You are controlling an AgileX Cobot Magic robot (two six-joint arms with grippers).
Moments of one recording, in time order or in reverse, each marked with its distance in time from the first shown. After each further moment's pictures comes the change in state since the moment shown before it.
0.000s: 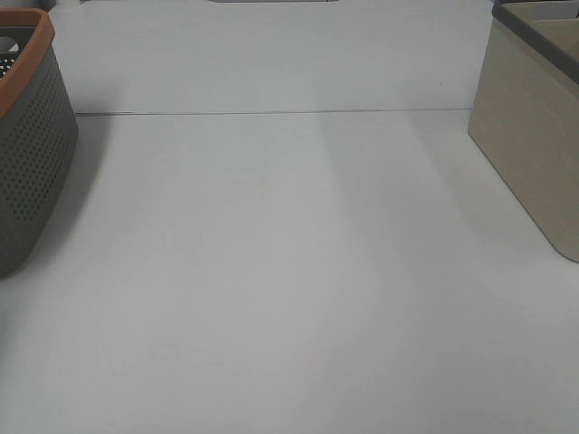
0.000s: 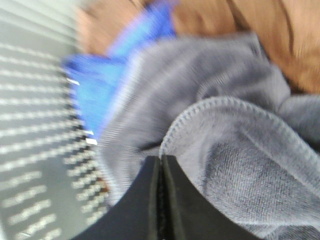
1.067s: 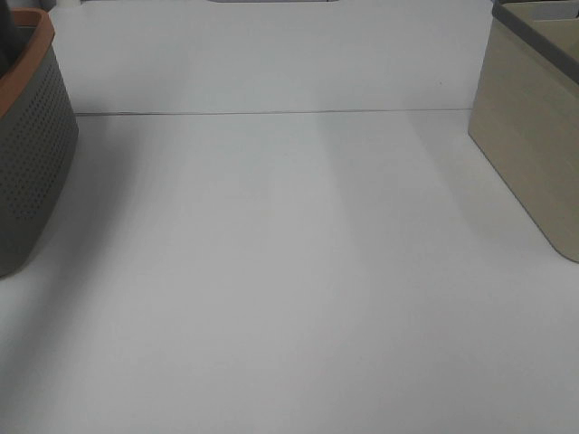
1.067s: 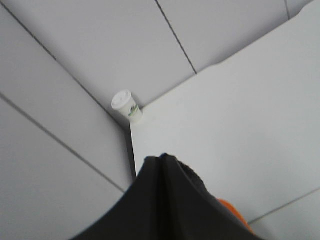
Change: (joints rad) left arm -0.315 -0.334 -0.286 -0.007 -0.189 -0.044; right arm 0.000 0.000 0.000 0.000 0.000 0.000
